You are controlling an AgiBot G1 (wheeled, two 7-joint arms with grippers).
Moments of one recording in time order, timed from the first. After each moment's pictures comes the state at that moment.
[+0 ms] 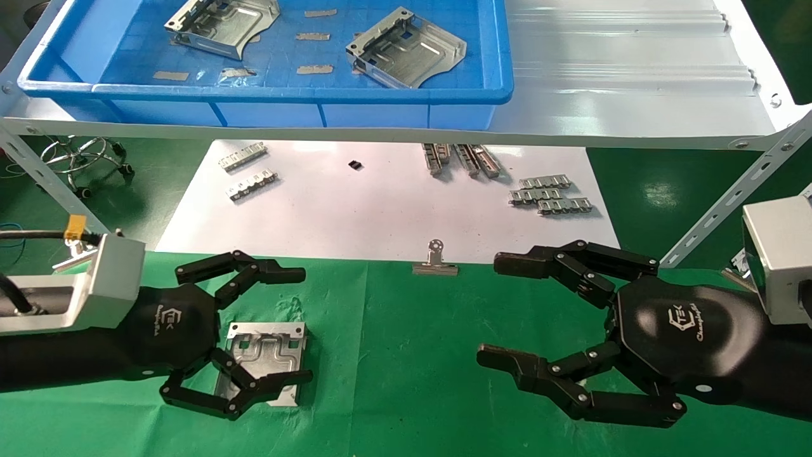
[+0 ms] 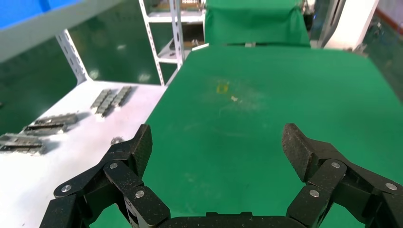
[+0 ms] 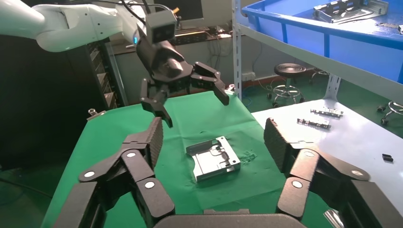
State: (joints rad) left arm -1.29 0.70 0.52 -0.96 0.87 1.52 0.08; right arm 1.08 -0.54 -0.42 1.22 -0.61 -1.40 0.10
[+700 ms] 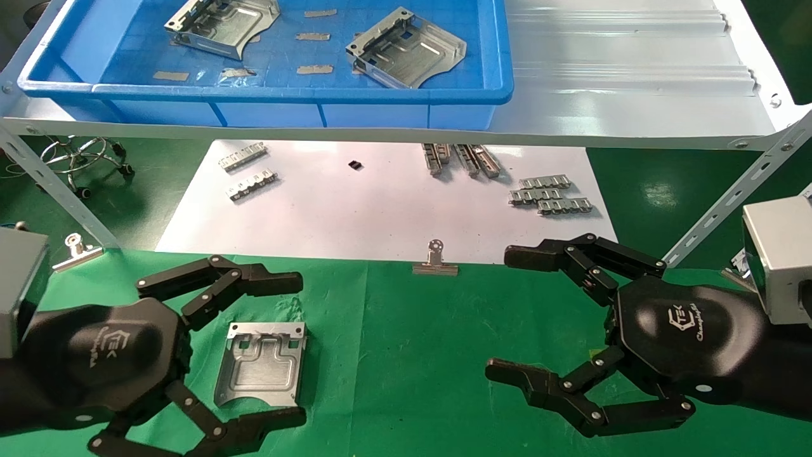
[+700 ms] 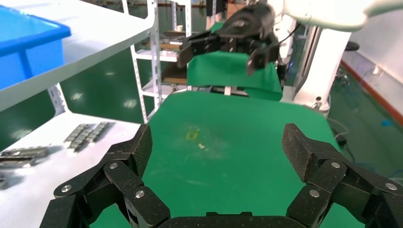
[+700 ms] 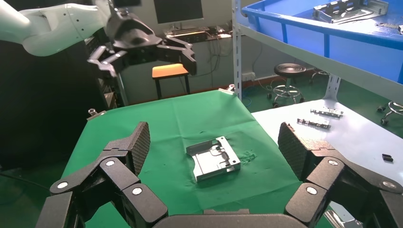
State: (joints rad) left arm -1.10 0.62 0.31 -1.25 0.74 1.50 -0.16; right arm 1.08 -0.54 -0.42 1.22 -0.61 -1.40 0.10
